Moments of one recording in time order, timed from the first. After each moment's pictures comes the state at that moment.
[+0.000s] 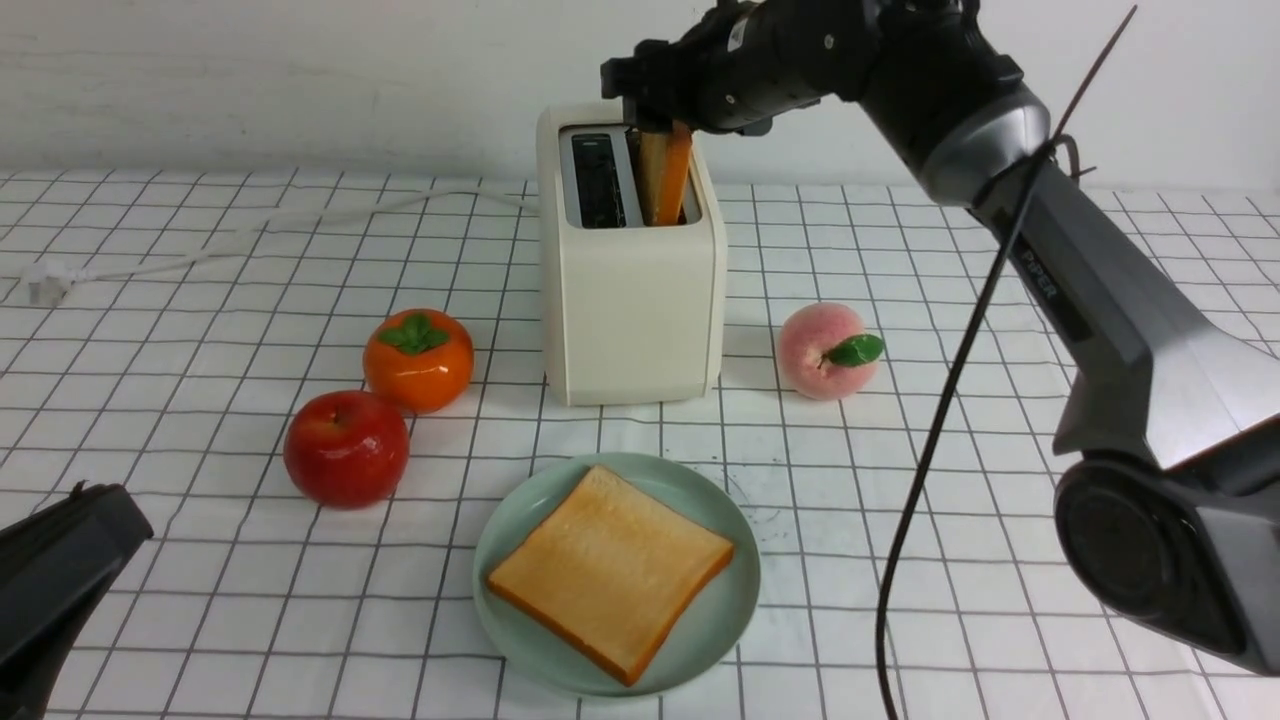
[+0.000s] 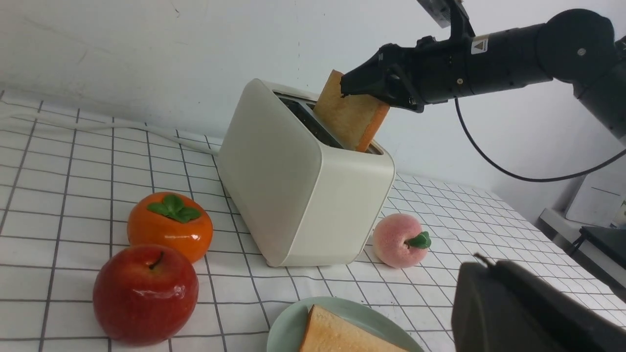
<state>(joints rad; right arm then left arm) 0.44 2.51 -2.80 0.09 0.89 0.24 -0.24 0.33 -0.27 -1.24 0.11 0.84</state>
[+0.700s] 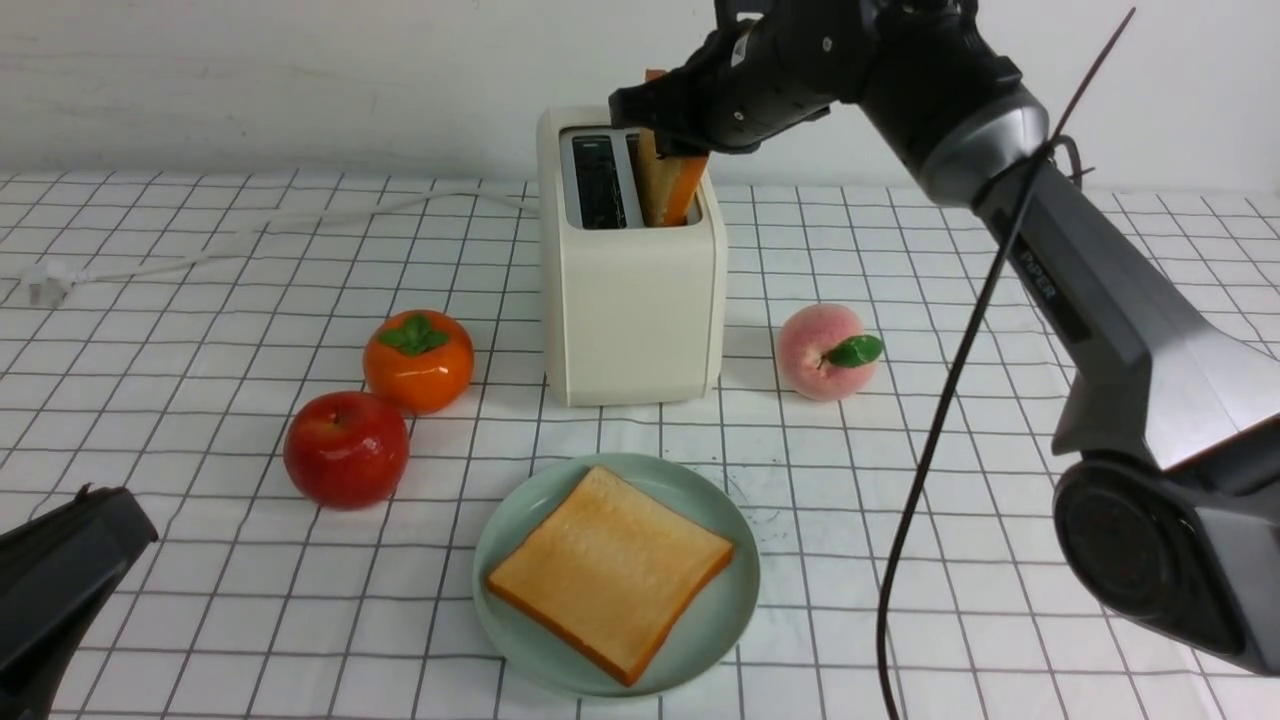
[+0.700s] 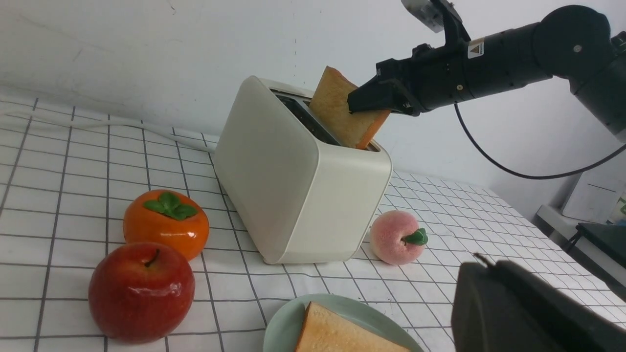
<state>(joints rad) 0.44 2.51 -2.80 0.07 0.97 0.19 -0.24 0.33 -0.27 -1.24 0.12 0.84</state>
